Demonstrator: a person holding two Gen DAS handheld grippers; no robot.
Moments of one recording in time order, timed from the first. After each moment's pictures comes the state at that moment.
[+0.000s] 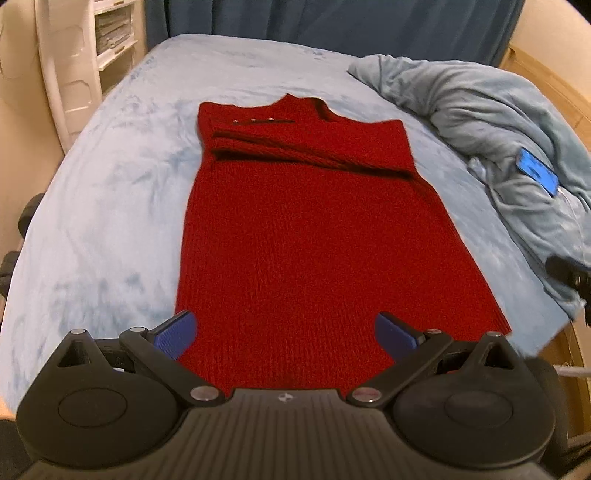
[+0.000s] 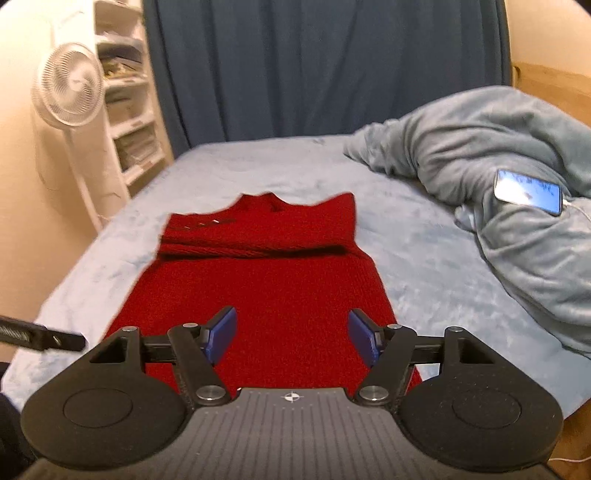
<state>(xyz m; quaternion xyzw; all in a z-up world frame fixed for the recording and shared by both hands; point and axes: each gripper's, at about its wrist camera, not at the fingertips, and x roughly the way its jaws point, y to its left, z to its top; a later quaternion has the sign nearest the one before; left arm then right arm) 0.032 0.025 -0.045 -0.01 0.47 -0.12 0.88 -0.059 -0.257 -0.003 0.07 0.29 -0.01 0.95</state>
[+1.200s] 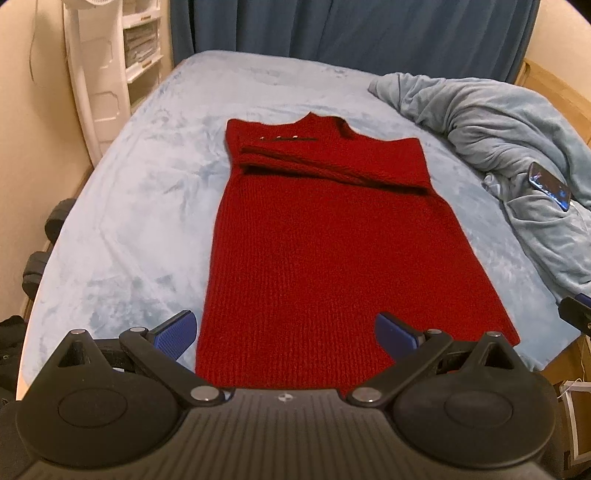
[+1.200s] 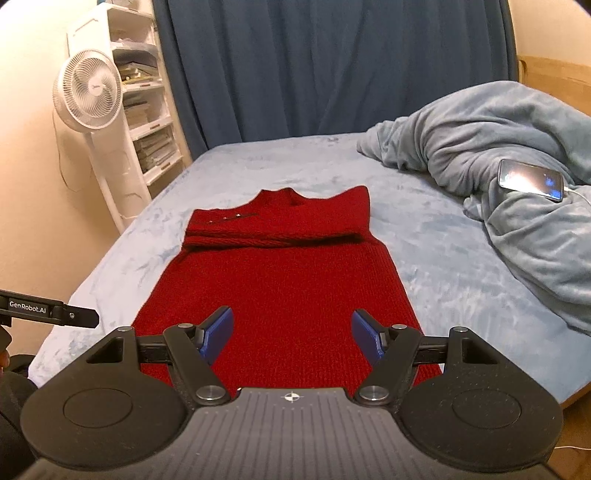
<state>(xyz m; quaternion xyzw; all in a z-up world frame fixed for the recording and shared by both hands) 0.017 0.041 -0.027 -0.01 0.45 -0.08 0.89 -0.093 -0.253 0.000 0.08 0.30 0.01 0.95</state>
